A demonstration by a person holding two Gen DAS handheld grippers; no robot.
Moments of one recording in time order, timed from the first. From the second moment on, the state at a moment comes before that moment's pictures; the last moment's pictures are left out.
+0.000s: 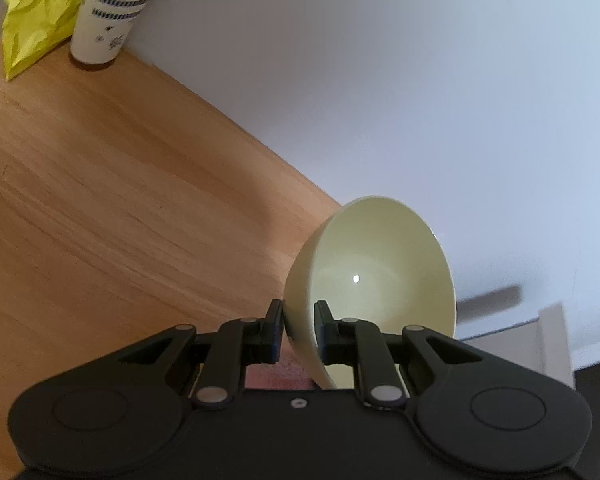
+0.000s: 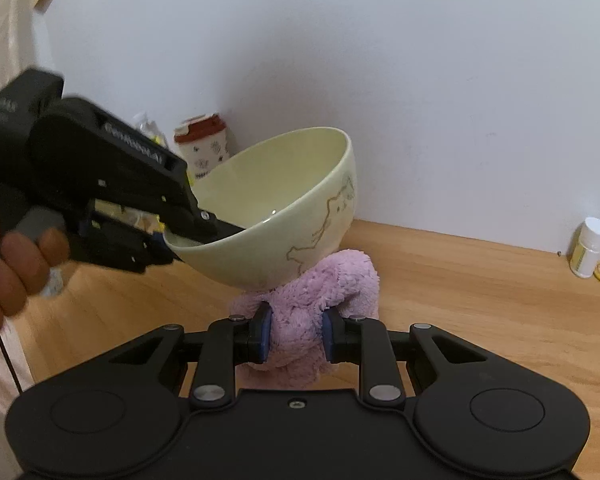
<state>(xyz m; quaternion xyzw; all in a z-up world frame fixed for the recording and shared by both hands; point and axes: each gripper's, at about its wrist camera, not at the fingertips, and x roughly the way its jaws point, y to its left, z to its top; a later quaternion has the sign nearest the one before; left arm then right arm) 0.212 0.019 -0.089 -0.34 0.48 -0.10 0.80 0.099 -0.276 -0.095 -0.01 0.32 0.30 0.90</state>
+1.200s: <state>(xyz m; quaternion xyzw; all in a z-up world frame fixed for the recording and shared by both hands) 0.214 0.018 -0.104 -0.20 0.56 -0.20 0.78 0.140 -0.231 -0.125 -0.25 0.32 0.44 0.80</state>
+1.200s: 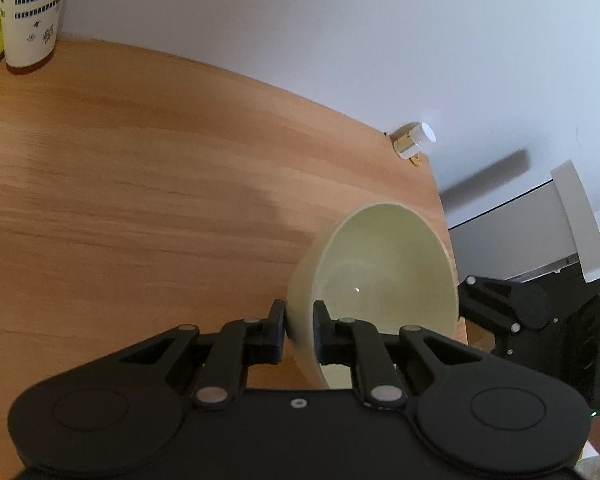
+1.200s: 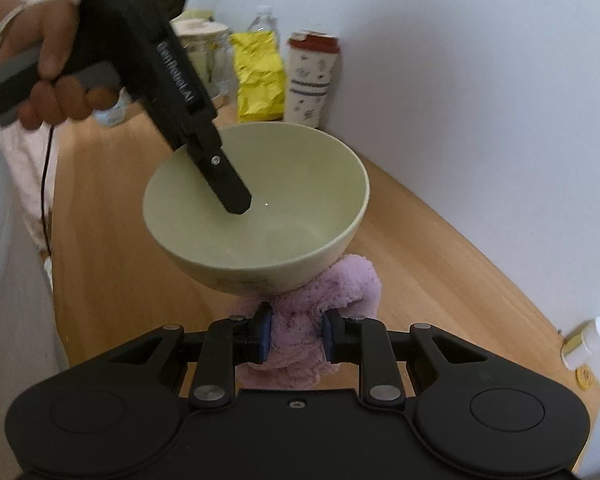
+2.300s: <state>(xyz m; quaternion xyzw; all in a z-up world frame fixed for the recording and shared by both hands) 0.217 0.013 -0.149 -0.13 0.62 -0.26 0.73 0.146 -0.214 -0.119 -0.40 0.29 0.53 0.69</state>
